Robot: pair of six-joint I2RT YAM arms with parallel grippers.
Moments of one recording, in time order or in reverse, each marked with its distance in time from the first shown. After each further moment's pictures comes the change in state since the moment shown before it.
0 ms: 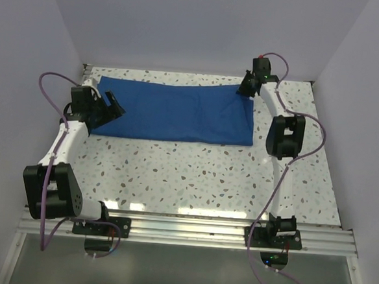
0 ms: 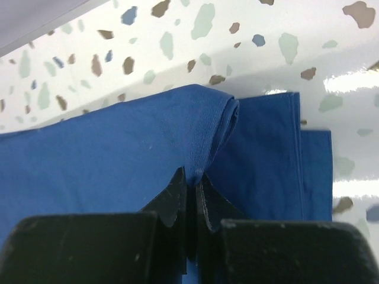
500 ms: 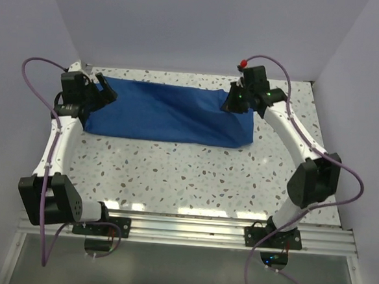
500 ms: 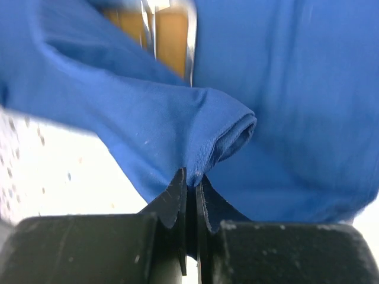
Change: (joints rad) left arm 0.000 -0.028 0.161 -0.069 -0.078 -0.014; right arm 0.210 -0.719 -0.573 -0.079 -0.059 -0.078
